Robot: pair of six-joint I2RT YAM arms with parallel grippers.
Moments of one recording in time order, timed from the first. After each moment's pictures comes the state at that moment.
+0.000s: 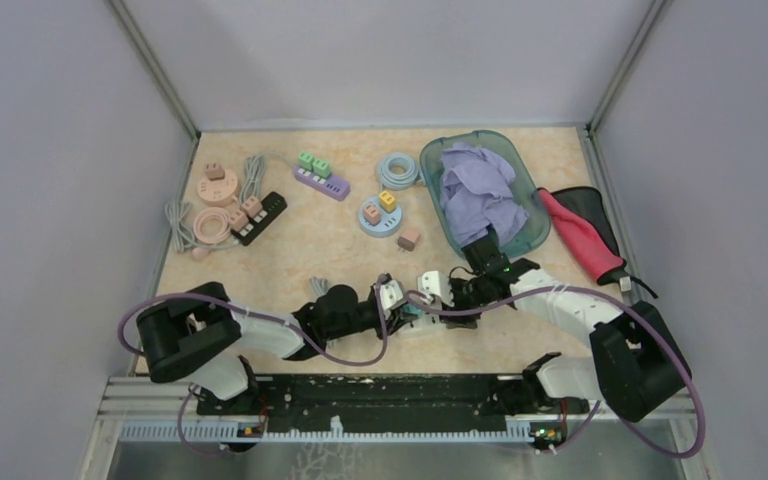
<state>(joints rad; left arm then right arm) -1.10 1.52 0.38 0.90 0.07 0.01 0.53 1.25 0.59 -0.49 -0.56 -1.00</state>
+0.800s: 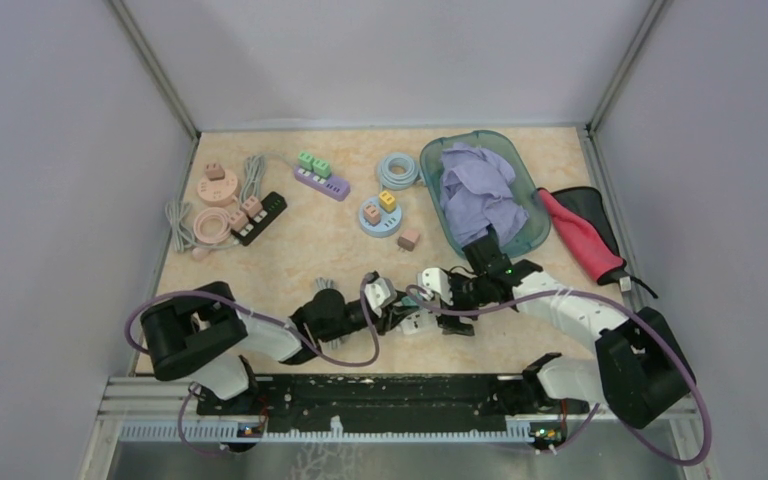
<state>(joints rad) -1.09 1.57 0.32 1.20 0.10 0.01 0.54 1.22 0.59 -0.48 -0.62 -0.93</state>
